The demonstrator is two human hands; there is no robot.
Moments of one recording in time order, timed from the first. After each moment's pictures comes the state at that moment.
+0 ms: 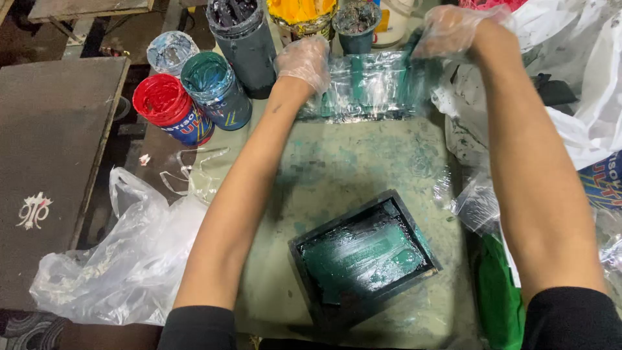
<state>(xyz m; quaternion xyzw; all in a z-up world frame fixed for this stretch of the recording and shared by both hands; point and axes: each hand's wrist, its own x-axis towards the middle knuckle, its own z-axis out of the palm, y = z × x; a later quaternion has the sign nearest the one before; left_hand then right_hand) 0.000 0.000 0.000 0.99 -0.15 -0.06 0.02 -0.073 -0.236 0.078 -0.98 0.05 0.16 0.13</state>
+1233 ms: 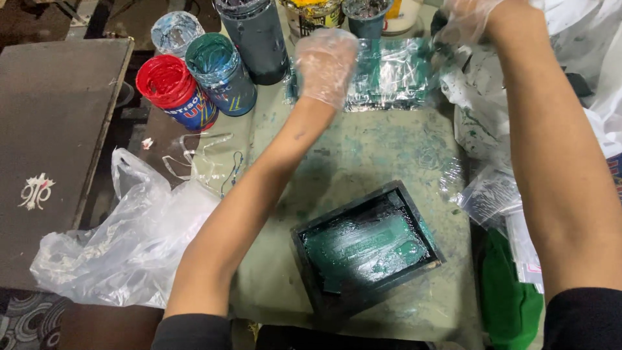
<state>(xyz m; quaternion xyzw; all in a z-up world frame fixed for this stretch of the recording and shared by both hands) -0.064 -0.016 0.006 0.98 -0.09 0.11 -0.10 -0.077 -0.241 0.069 -0.99 -0.01 0.09 -0.05</state>
